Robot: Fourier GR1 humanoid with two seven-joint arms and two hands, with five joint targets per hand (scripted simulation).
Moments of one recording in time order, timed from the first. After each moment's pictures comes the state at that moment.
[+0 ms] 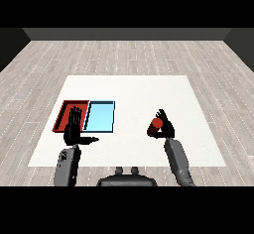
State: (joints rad) left arm 0.00 0.05 0.08 -1.61 0.14 -0.11 -0.46; right arm -0.22 -0.05 -0.10 -1.06 -0.24 0.26 -0.34
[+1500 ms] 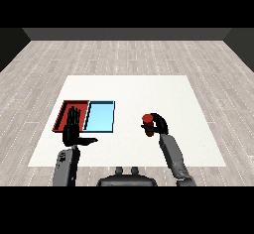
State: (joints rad) left arm 0.02 0.05 0.07 -1.65 0.15 -0.11 -0.44; right arm -0.34 -0.03 -0.06 -0.92 -0.12 0.05 -0.33
